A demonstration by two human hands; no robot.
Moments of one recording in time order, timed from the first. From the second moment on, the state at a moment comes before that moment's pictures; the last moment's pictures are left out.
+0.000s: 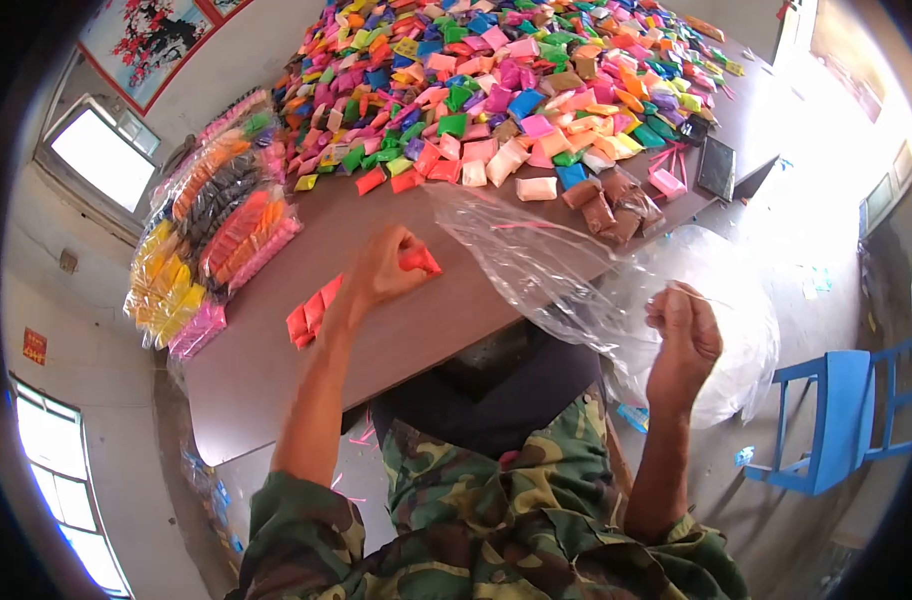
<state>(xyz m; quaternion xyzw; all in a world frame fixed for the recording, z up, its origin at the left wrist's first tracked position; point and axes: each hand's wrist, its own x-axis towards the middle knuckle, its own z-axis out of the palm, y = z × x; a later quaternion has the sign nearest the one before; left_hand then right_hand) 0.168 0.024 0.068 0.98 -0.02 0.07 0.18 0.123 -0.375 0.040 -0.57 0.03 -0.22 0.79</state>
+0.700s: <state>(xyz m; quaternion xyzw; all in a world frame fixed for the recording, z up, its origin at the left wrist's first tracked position) 0.103 -0.083 0.135 0.96 -0.02 0.05 0.27 0.125 -0.247 0.030 -0.54 -0.10 -0.27 0.79</state>
